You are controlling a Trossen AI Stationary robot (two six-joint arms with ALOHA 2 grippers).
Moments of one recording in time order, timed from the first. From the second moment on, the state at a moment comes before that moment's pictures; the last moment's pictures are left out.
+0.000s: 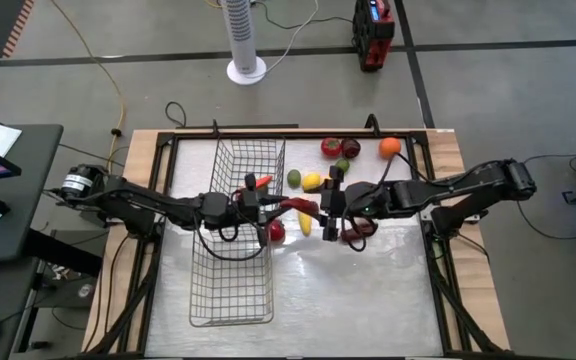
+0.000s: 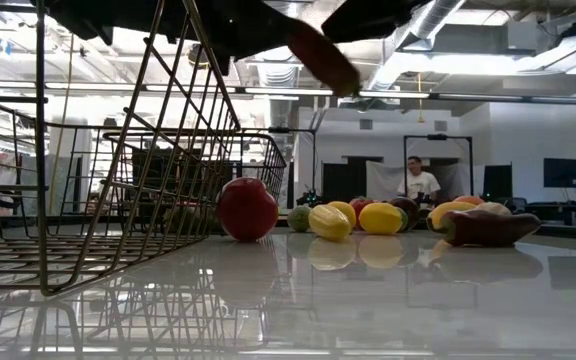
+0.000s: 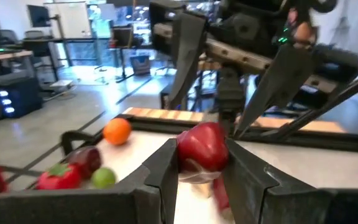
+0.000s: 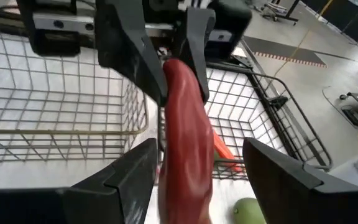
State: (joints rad) left arm -0.10 1.41 0.69 0.72 -0.35 0.00; right arm 0.13 1.34 1.04 -0.13 0.37 -0.14
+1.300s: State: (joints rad) left arm 0.03 1.13 0.77 -0.02 -0.58 -0.18; right arm 0.13 1.25 0.80 -0.24 0.44 0.15
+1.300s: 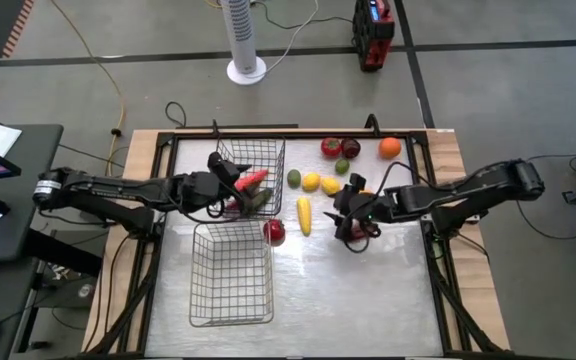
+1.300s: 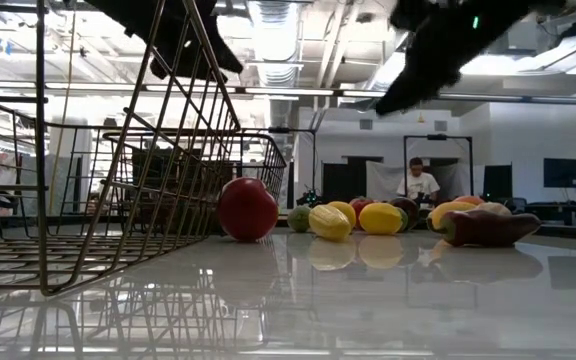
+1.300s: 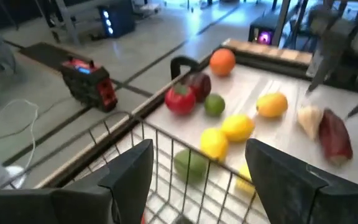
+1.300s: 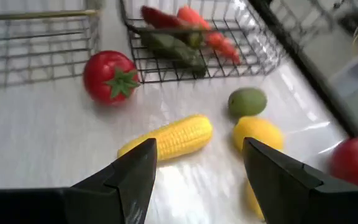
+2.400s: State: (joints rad) left arm 0.02 1.17 0.80 -0.01 -0.47 -0.11; right arm 0.16 1.48 0.73 -0.50 0.14 0.15
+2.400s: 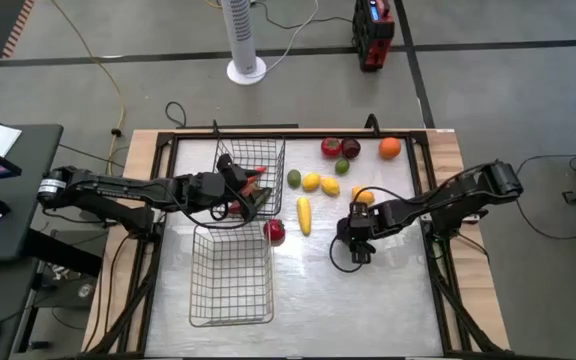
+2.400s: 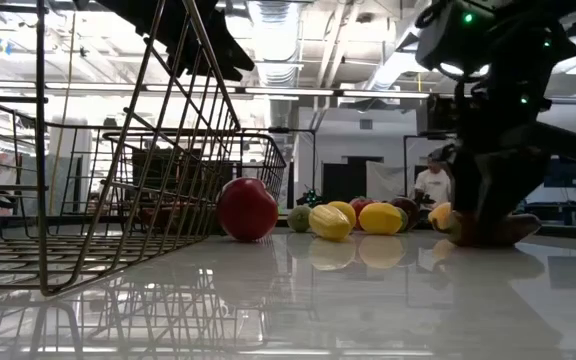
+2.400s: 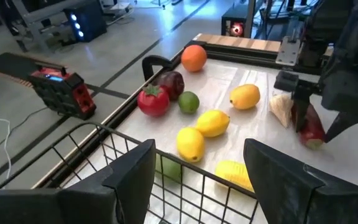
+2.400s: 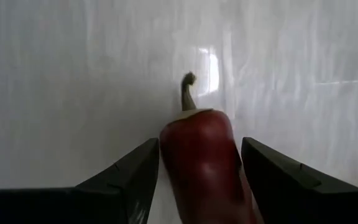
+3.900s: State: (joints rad) left arm -0.06 1.69 0.96 0.72 -0.22 0.15; right arm 0.15 1.27 0.73 0.67 0.10 -0.24
